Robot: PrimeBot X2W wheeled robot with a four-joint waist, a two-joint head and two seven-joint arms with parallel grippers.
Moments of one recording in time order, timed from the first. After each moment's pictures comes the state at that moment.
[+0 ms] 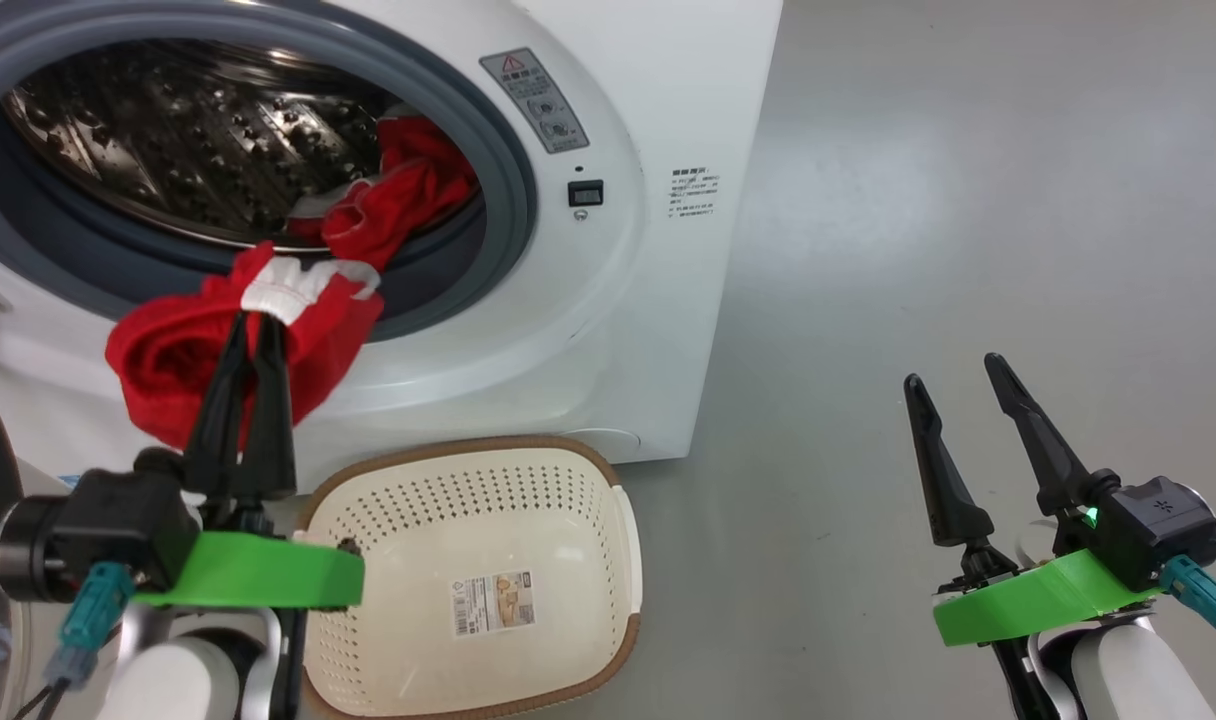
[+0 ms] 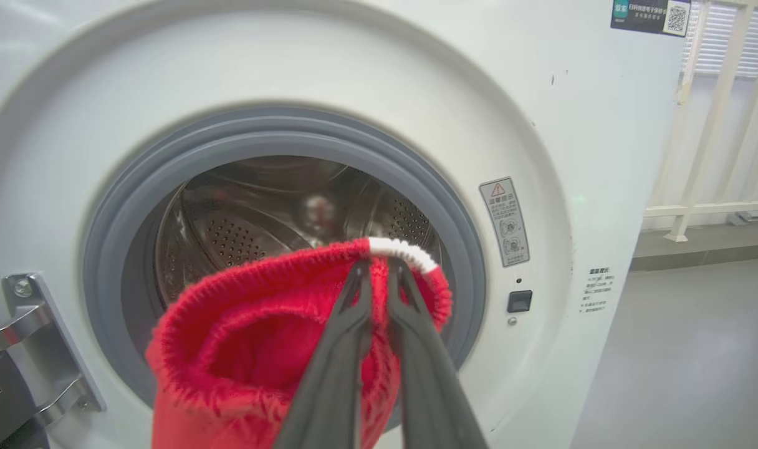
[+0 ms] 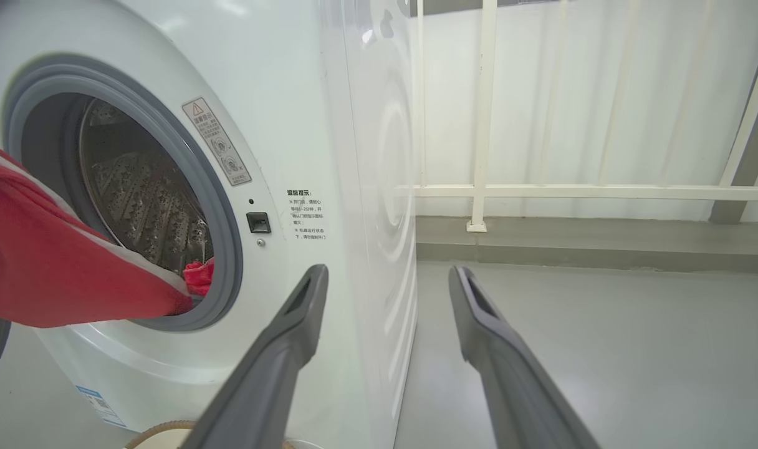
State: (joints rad) left arm -0.32 0.26 -0.22 -0.04 -0.32 0.23 -0.14; right arm -0.12 -0.07 0.04 0.10 0.26 0.13 -0.26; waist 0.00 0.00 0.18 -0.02
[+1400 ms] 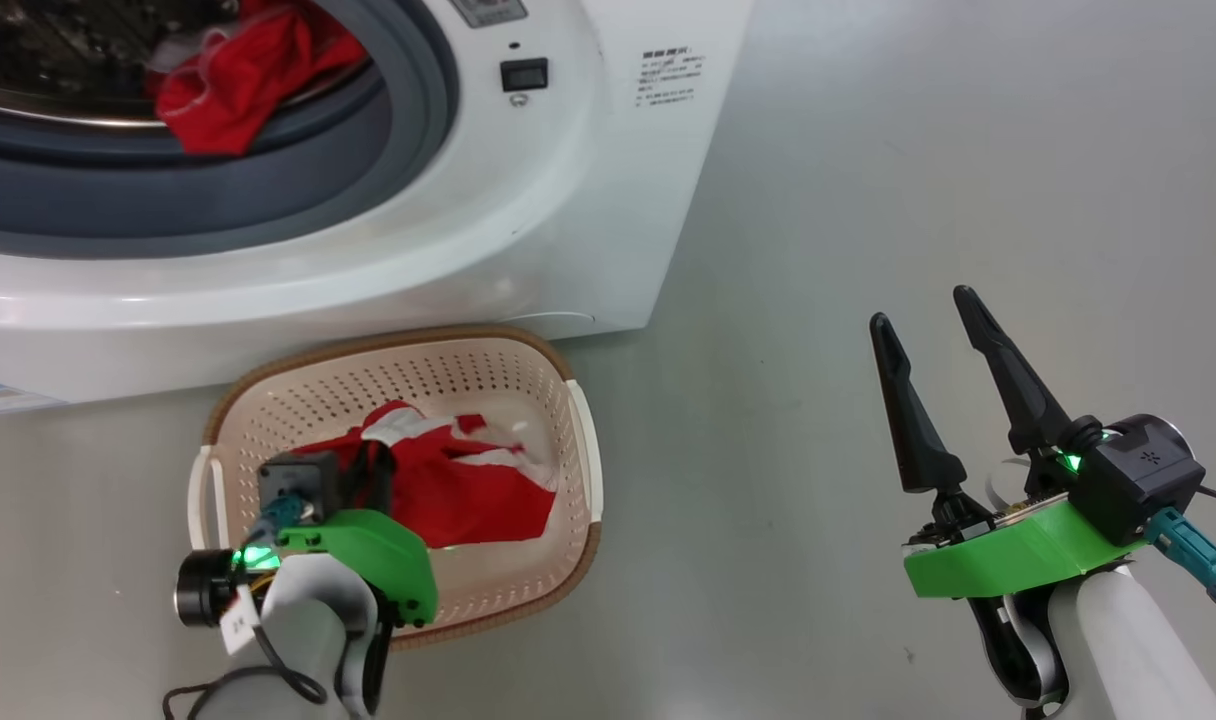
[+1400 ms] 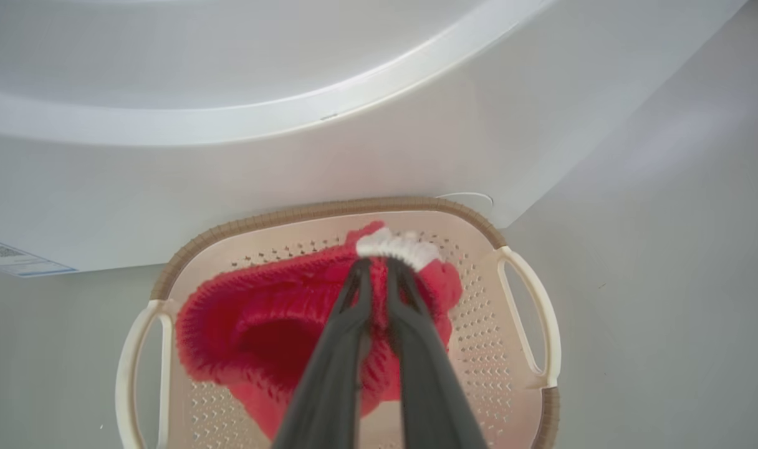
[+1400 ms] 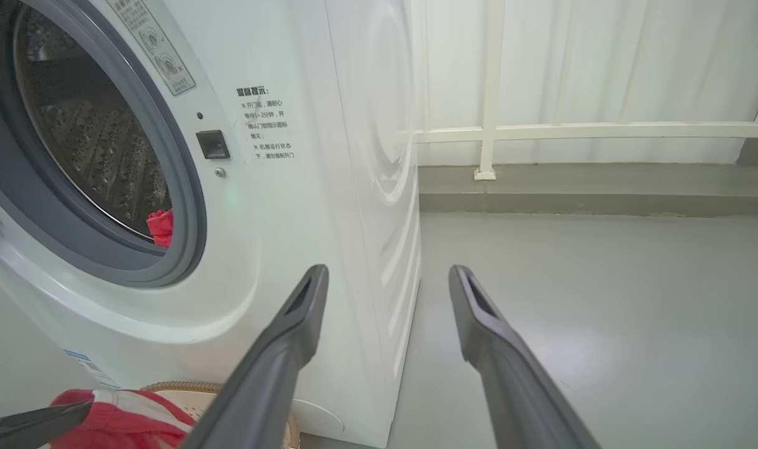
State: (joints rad) left arm -0.57 0.07 -0.35 0.87 -0.42 0.11 -0.21; right arm -0.22 -0.06 0.09 0.07 0.26 0.13 -0.26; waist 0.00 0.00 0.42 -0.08
